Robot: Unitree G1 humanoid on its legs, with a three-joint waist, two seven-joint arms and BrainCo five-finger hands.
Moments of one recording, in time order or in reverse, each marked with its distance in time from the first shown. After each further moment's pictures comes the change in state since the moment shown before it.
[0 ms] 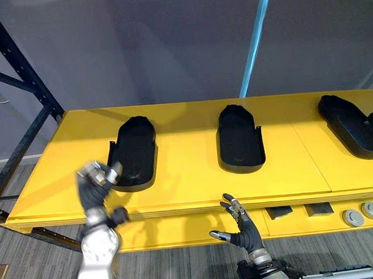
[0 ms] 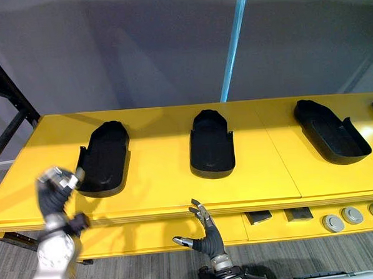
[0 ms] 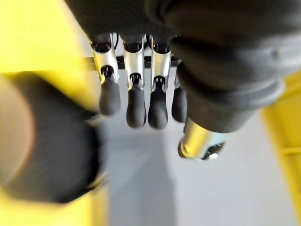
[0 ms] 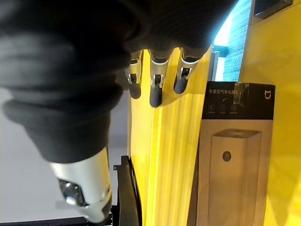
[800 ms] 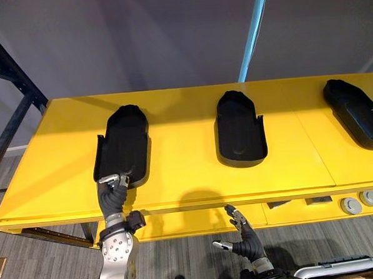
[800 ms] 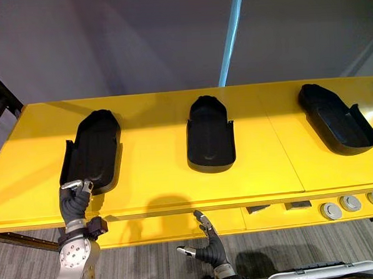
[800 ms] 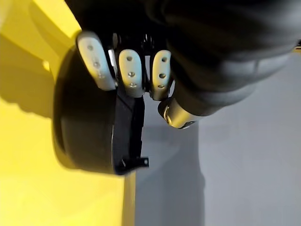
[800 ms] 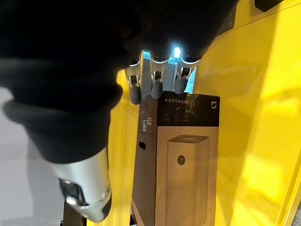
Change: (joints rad) left arm -0.197 -0.016 0.119 0.130 -0.026 -0.011 0.038; right arm 0.015 -0.007 -0.019 0.035 -0.039 0.033 -0.006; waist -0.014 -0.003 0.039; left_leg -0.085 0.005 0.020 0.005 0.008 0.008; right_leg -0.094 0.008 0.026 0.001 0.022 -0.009
